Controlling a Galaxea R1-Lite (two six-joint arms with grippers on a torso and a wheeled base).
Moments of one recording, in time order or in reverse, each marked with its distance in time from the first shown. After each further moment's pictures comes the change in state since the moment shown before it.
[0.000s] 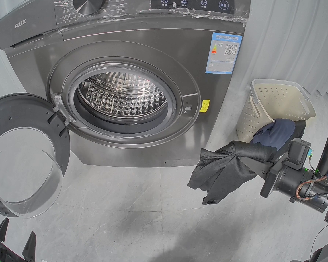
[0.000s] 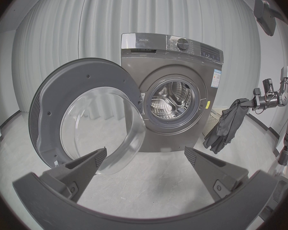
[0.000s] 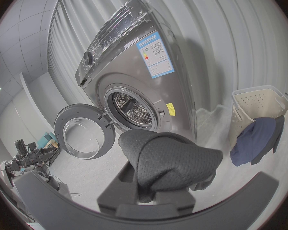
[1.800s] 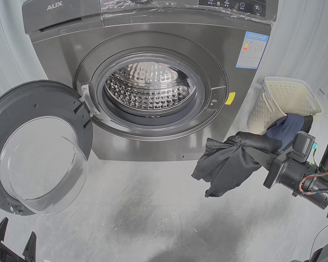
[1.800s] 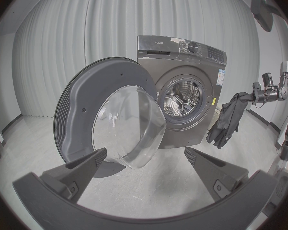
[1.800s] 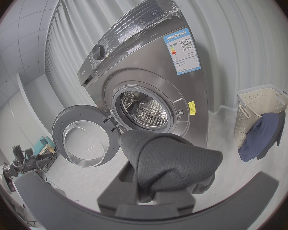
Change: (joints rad) left arm 0.001 0.000 0.000 -0.002 0.002 0.032; right arm -0.008 -0.017 -0.023 -0.001 -0.053 0.023
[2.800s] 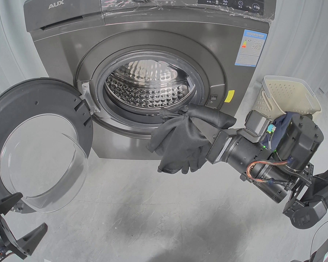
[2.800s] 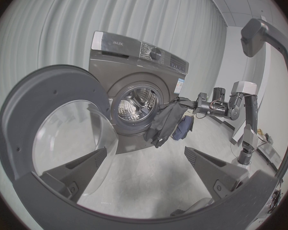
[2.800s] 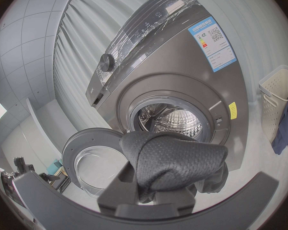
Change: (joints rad) left arm -0.029 0.431 -0.174 -0.214 -0.449 -0.008; right arm 0.161 0.344 -0.269 -0.292 -0.076 0.122
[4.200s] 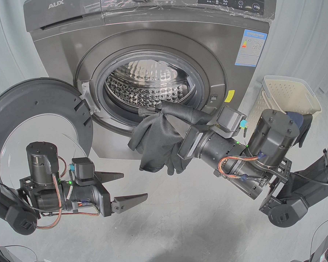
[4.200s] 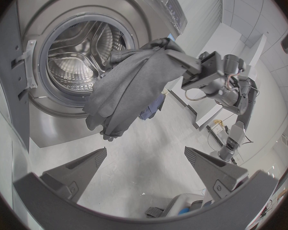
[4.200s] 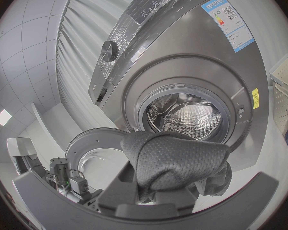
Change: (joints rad) left arm -0.420 1.176 -0.207 -0.682 -0.035 -0.053; right arm 0.041 0.126 -0.164 0.023 0.019 0.038
